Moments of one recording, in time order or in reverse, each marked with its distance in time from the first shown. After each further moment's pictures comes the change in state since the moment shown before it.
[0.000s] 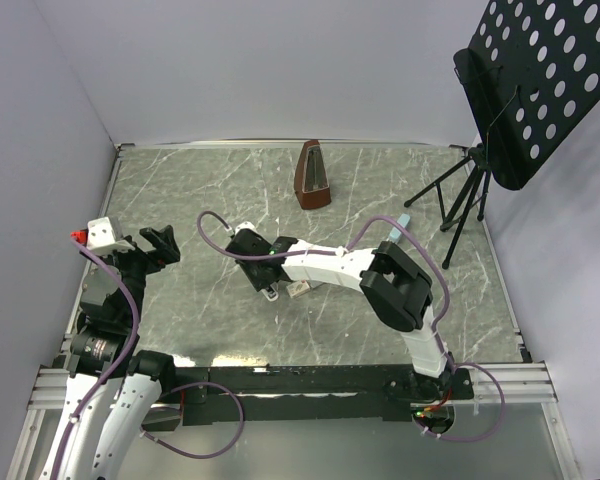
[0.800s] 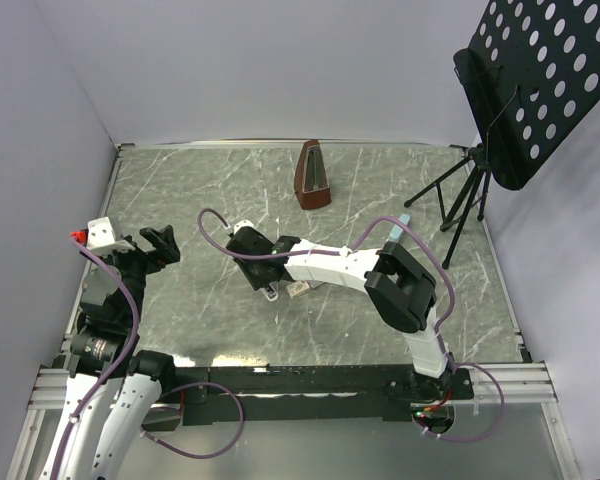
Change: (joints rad) left arm 0.000 0.000 0.000 0.000 0.000 0.000; right arm 0.000 -0.028 -0.013 0.031 -0.031 -0.007
